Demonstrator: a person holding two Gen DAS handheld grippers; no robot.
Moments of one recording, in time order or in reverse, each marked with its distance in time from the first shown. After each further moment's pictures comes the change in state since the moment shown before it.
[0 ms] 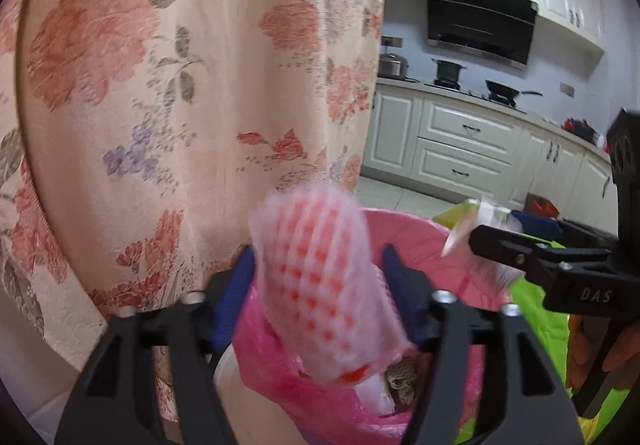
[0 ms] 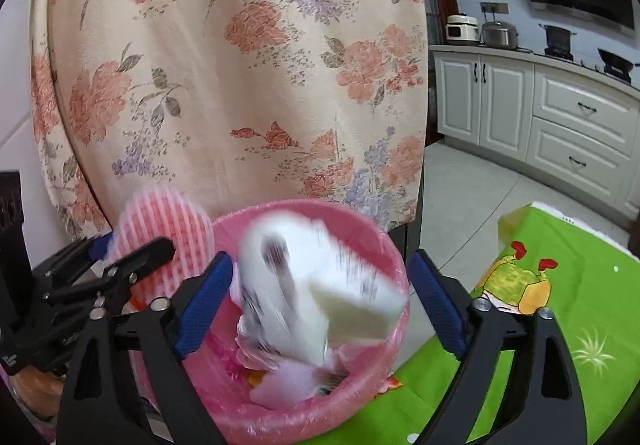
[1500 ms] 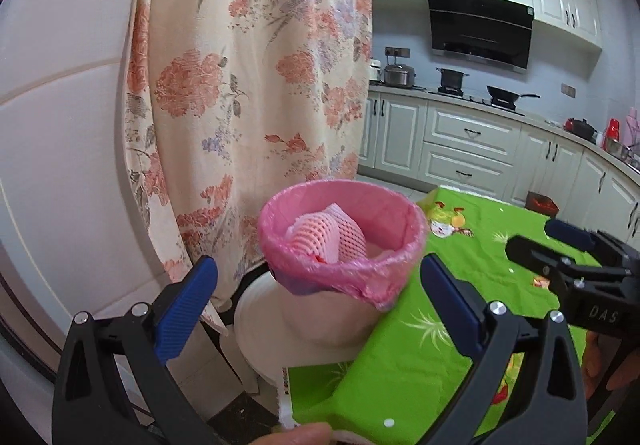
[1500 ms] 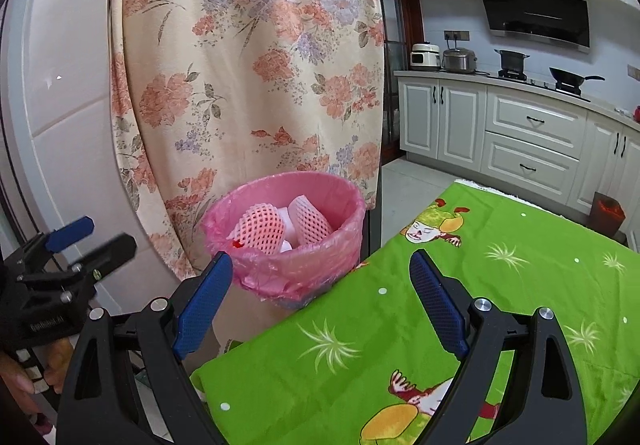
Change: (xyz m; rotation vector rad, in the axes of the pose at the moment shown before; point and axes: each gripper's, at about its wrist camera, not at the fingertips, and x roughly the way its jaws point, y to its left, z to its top) left arm -0.184 -0.051 -0.056 0.023 -0.021 0.072; right arm -0.184 0.047 -0.085 -0.022 -0.084 -0.135
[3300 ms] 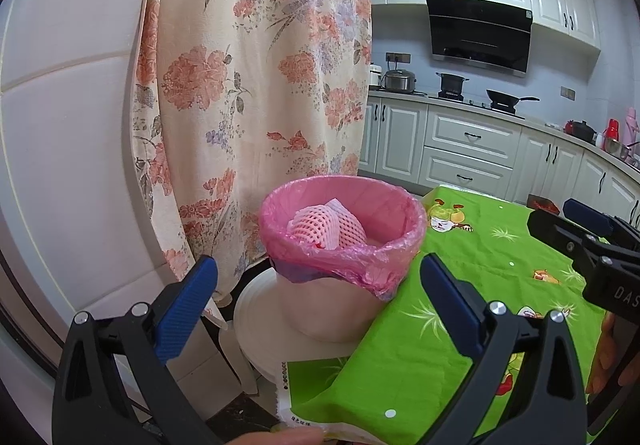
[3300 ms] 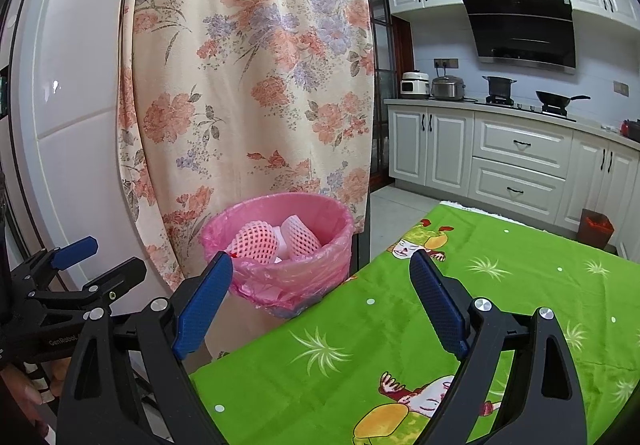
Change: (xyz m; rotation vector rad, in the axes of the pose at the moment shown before) left arm -0.004 0.003 -0.018 -0.008 -0.031 0.007; right arm -0.025 0.005 -0.013 -0.015 -0.110 -0.046
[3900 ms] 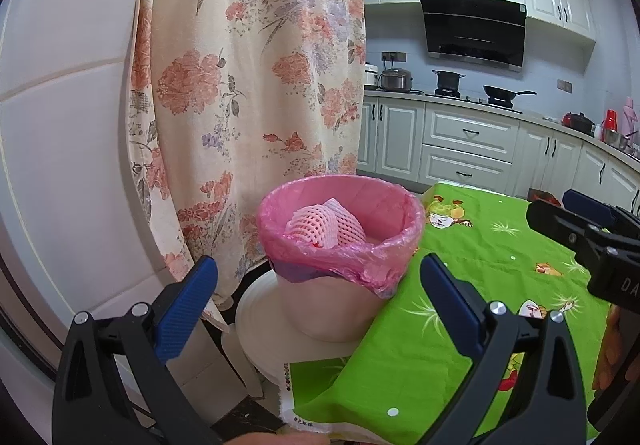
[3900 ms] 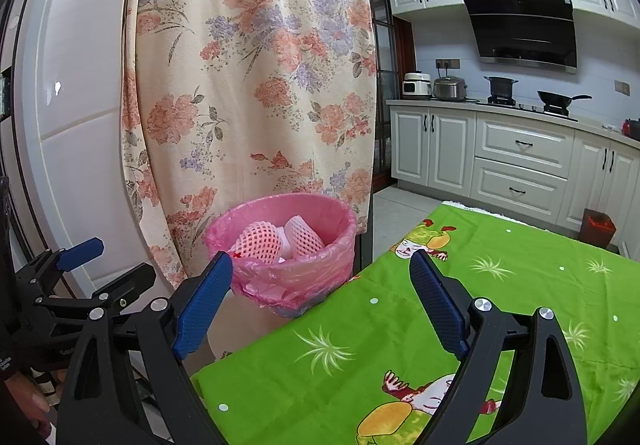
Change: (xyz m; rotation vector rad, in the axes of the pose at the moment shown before) left arm 0.001 -0.005 -0.003 0.033 -0.004 -0.001; right arm 0.001 0.005 0.001 0.000 0.000 0.004
